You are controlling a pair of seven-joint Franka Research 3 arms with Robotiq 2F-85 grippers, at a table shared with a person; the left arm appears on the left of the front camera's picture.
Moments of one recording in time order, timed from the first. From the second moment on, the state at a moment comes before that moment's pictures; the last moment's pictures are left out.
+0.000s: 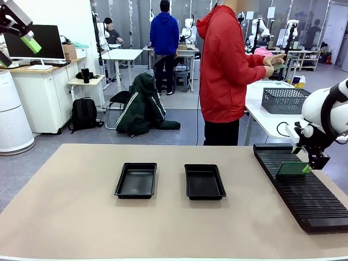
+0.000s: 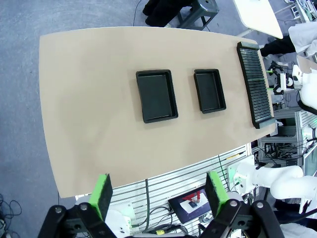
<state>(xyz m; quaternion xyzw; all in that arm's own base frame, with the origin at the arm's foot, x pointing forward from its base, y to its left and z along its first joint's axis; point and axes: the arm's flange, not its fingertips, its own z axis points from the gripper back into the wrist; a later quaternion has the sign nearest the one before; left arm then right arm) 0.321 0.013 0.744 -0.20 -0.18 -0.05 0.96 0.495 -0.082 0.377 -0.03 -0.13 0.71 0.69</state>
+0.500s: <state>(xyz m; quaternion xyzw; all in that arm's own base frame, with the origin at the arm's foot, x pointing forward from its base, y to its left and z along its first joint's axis) 0.321 0.013 0.744 -0.20 -0.18 -0.05 0.96 0.498 -0.083 0.376 -0.03 -0.13 0.72 0.68</state>
